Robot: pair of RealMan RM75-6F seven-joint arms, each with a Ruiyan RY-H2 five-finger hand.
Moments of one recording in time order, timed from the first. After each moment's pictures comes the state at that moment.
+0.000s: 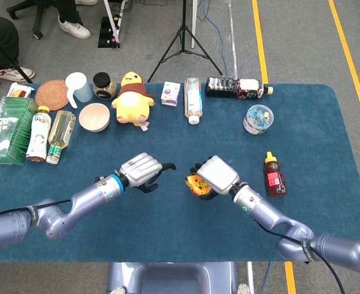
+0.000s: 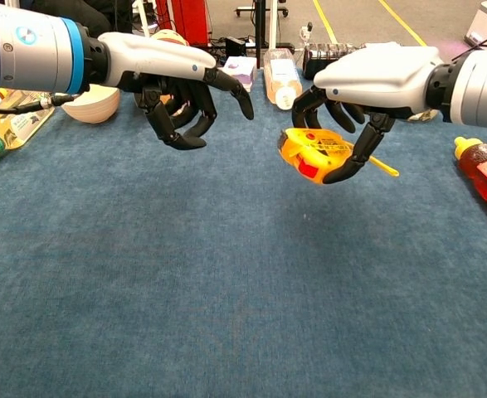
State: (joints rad) left arm -1.06 -1.29 -0.17 -1.62 1.21 0.55 0.06; right arm 0.87 -1.37 0.11 -1.53 -1.43 0.85 -0.27
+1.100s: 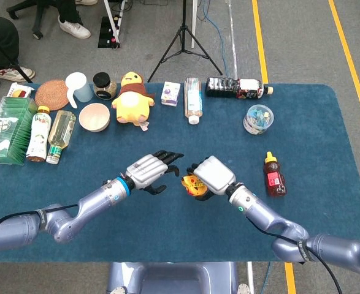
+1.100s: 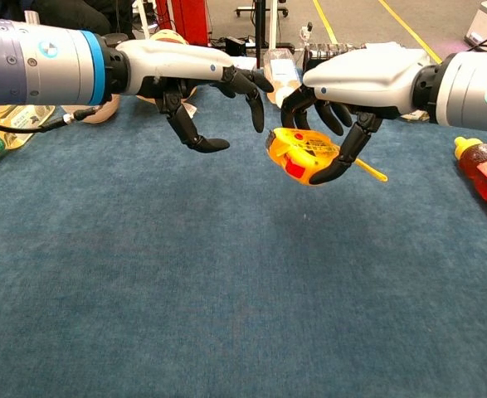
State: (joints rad) left arm -1.05 -1.37 -0.17 -1.61 1.19 0.63 0.02; right arm 0.88 -1.38 0.13 -1.55 -1.38 0.84 -0.28
